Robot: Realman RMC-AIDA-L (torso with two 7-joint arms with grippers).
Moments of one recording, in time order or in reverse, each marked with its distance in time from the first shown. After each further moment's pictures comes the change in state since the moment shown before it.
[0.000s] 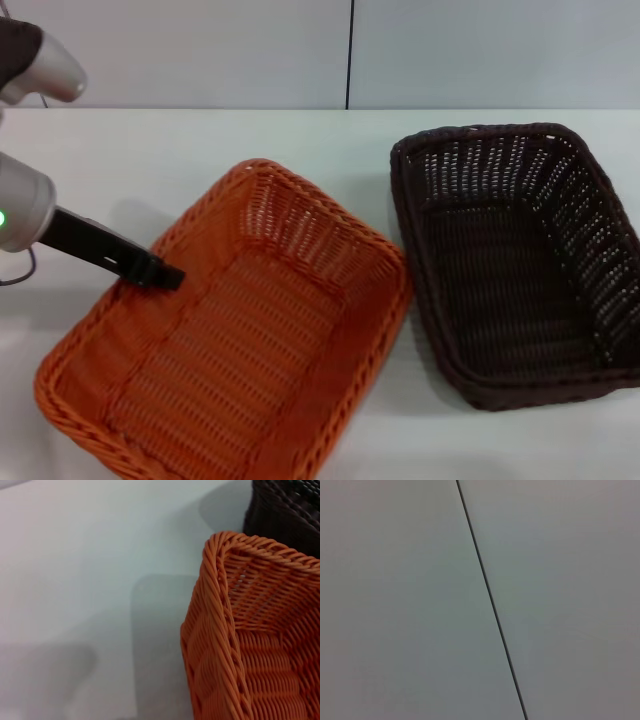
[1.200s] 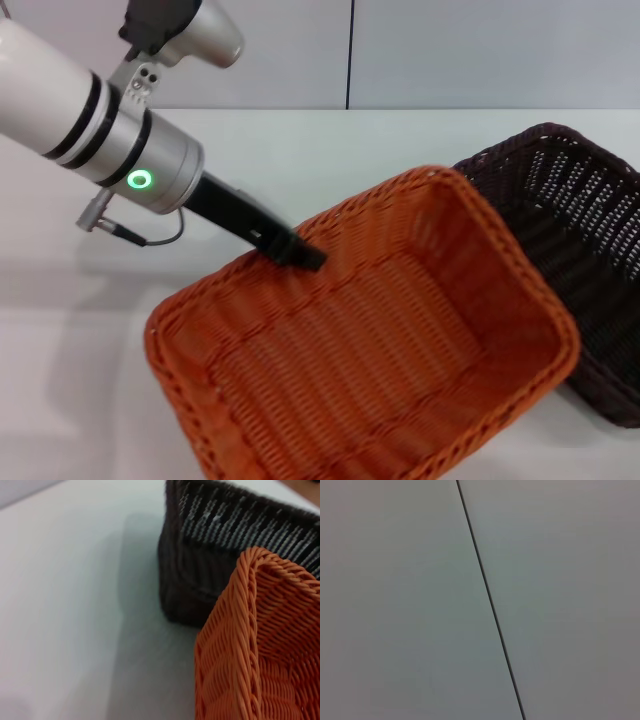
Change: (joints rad) left arm -0.222 -0.011 0.077 -0.263 -0.195 -0.096 0.099; right arm -0.006 0.001 -0.002 0.004 -0.001 0.017 -0.006
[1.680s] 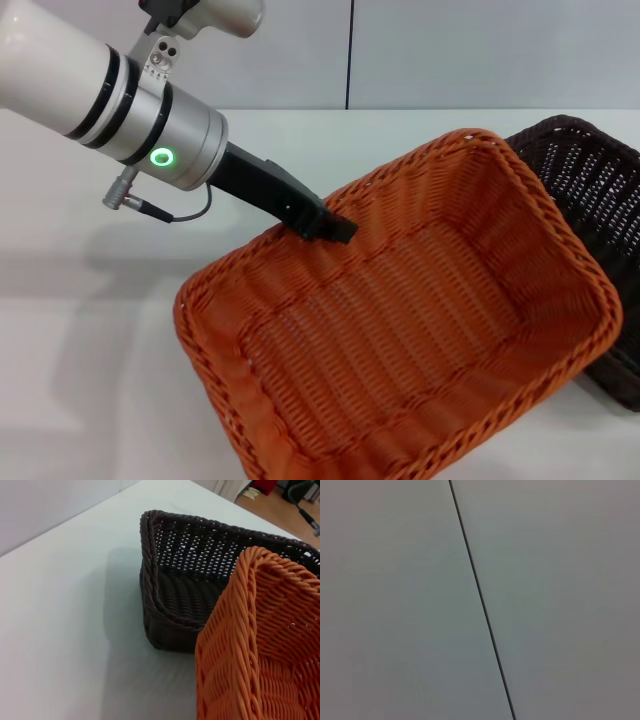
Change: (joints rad) left arm -0.018 0.002 0.011 -0.005 -0.055 -0.044 0.048; right arm -0.022 0.000 0.000 0.007 0.000 0.000 -0.001
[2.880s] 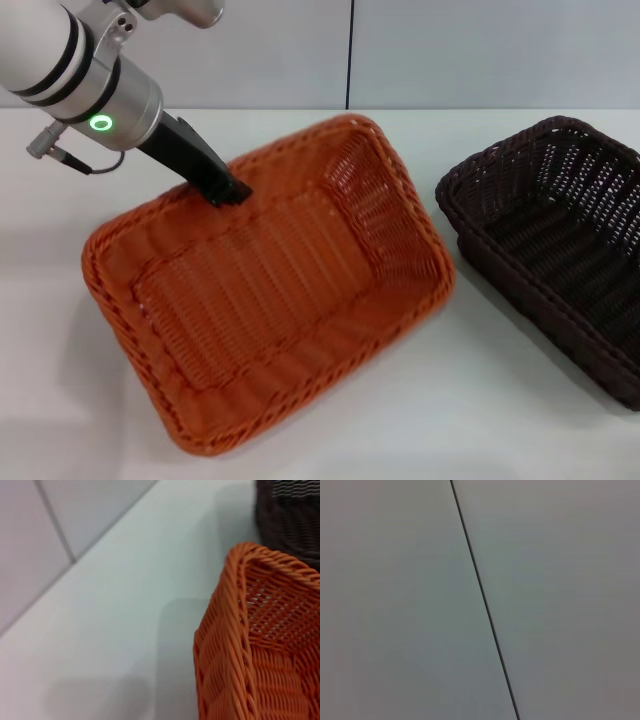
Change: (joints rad) left arm -0.038 0.007 -0.049 0.092 0.366 -0.014 0.026; right arm 0.008 0.000 0.003 0.018 0.002 0.013 0.000
